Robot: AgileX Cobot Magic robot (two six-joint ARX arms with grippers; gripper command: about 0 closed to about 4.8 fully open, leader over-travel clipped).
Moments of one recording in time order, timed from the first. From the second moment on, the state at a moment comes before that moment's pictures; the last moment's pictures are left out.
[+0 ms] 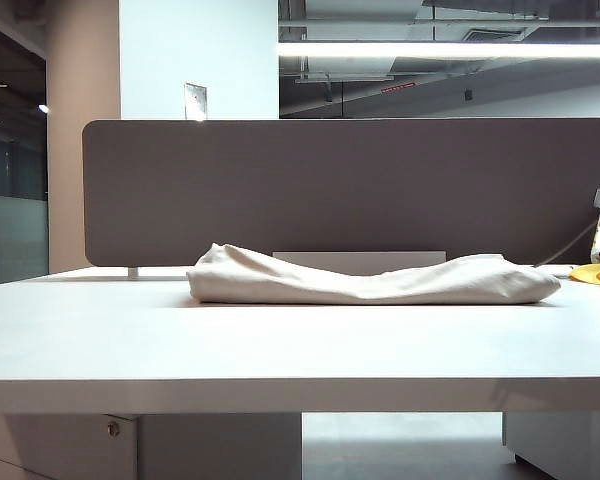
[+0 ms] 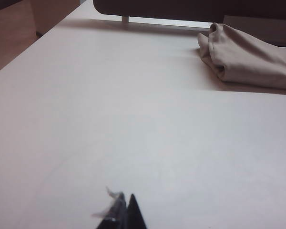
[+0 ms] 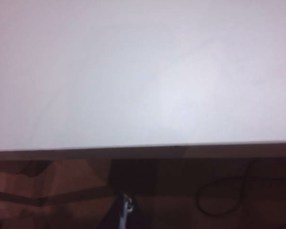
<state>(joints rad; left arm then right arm) 0.03 0.00 0.01 -0.16 0.02 -0.03 0.01 0.60 0.02 0.04 -0.26 0.27</state>
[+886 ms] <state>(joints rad) 0.03 0.00 0.01 -0.16 0.02 -0.03 0.09 0.26 0.01 0.10 0.15 0.06</state>
